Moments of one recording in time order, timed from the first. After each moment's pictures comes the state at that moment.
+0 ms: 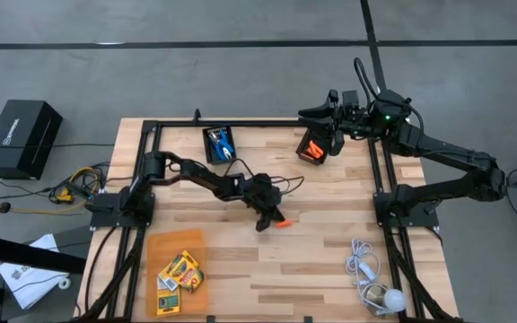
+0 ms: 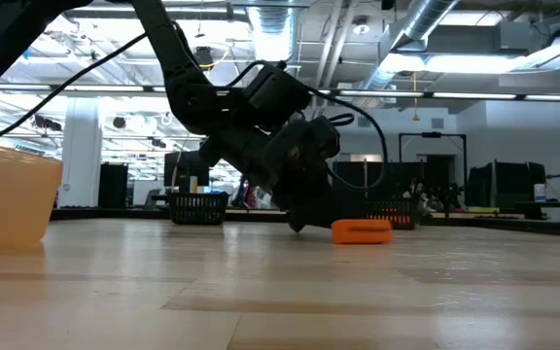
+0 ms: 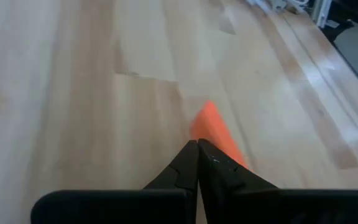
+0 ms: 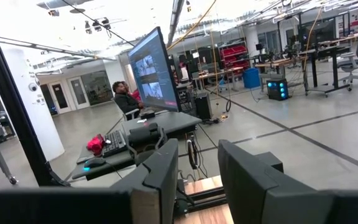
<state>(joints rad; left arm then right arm) 0.08 2.17 1.08 0.43 0.44 -0.17 -0.38 1.09 1.09 0.15 -0.29 0.26</state>
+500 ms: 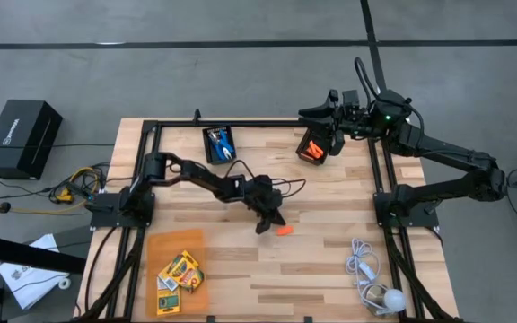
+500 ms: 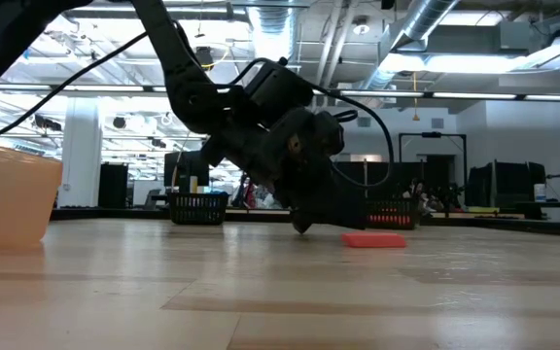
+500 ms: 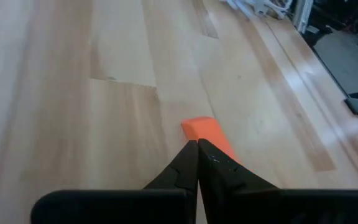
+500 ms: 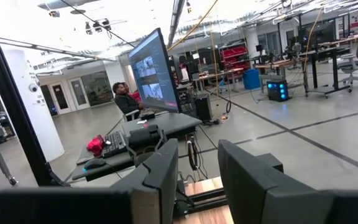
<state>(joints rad) 0.08 2.17 1.10 0.44 0.48 -0.20 -0.38 1.09 1.09 0.15 -0.29 0.26</state>
